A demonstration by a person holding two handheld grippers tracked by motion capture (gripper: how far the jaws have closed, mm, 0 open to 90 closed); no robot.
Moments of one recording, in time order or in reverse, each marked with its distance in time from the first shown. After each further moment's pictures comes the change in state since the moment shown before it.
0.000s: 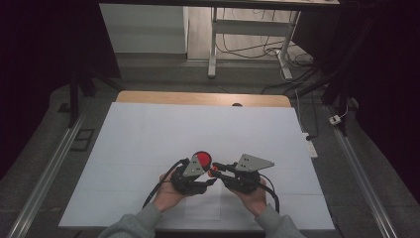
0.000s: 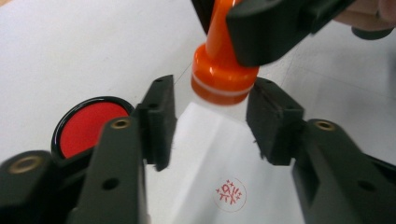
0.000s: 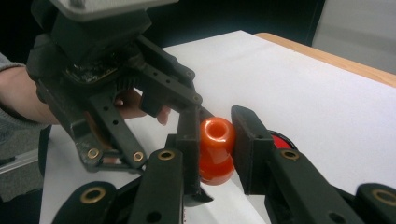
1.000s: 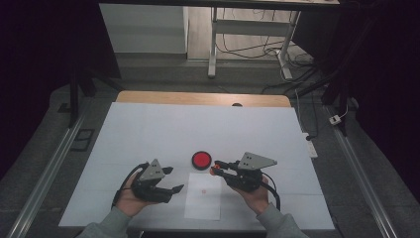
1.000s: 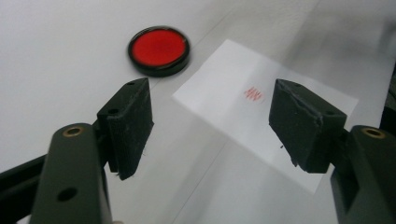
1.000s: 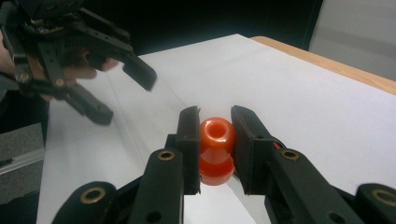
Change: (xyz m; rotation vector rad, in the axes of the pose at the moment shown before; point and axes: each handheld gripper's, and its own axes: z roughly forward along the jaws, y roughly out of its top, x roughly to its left) left arm 0.023 -0.053 -0.089 0.031 0.059 -0.106; right arm -0.005 0.003 -0.005 -0.005 -0.006 -0.005
